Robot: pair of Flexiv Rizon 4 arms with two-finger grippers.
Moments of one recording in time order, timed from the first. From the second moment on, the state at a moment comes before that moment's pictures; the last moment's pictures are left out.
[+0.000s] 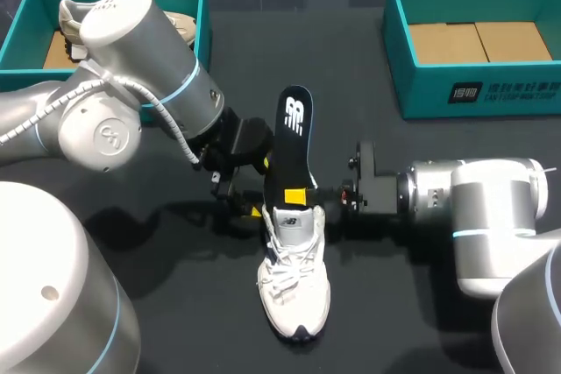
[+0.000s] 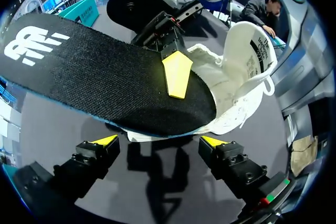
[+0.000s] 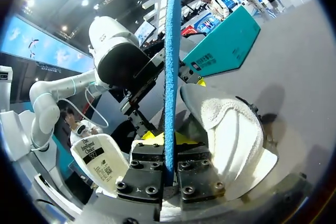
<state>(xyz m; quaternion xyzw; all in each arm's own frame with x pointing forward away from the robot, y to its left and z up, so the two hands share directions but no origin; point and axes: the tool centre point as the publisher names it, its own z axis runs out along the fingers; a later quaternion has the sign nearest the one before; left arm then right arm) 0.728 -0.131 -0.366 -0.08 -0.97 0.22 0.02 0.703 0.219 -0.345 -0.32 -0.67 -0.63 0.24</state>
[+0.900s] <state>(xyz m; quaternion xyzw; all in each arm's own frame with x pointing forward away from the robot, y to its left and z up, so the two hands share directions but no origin) 0.728 -0.131 -0.366 -0.08 -0.97 0.22 0.02 0.688 0.218 -0.352 -0.33 -0.67 -0.60 0.28</state>
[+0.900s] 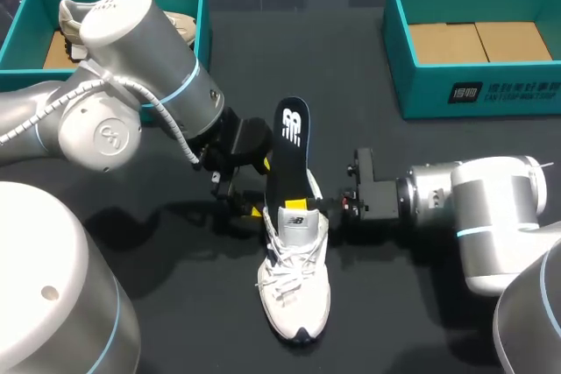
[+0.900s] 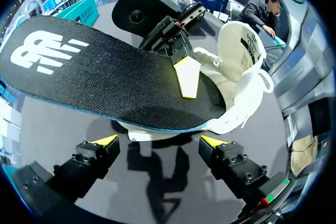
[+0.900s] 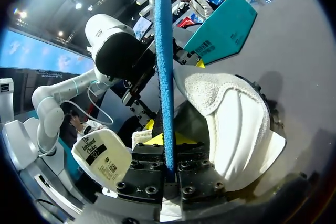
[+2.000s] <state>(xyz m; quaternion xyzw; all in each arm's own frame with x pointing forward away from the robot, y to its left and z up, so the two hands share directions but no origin) 0.728 -0.131 -0.366 -0.08 -0.97 0.22 0.02 0.703 0.220 -0.315 -0.28 -0.71 -0.60 0.24</state>
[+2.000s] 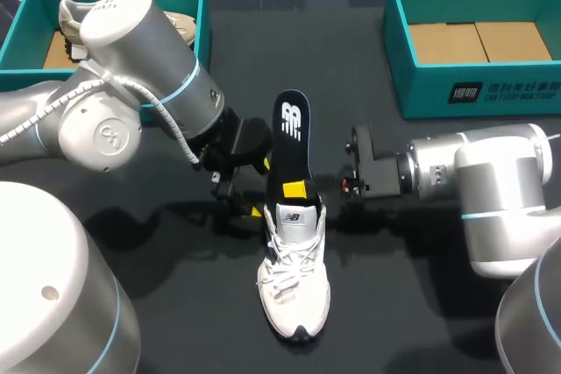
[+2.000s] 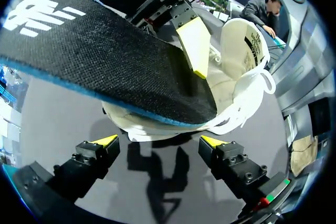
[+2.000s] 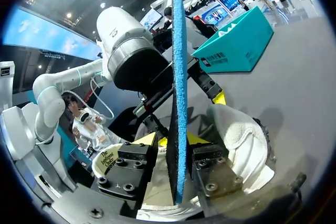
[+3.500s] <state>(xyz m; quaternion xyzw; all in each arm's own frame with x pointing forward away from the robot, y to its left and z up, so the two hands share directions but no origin) 0.728 -0.131 -0.366 -0.08 -0.97 0.22 0.02 0.689 0.219 -0.347 -0.34 -0.69 -0.56 0.31</state>
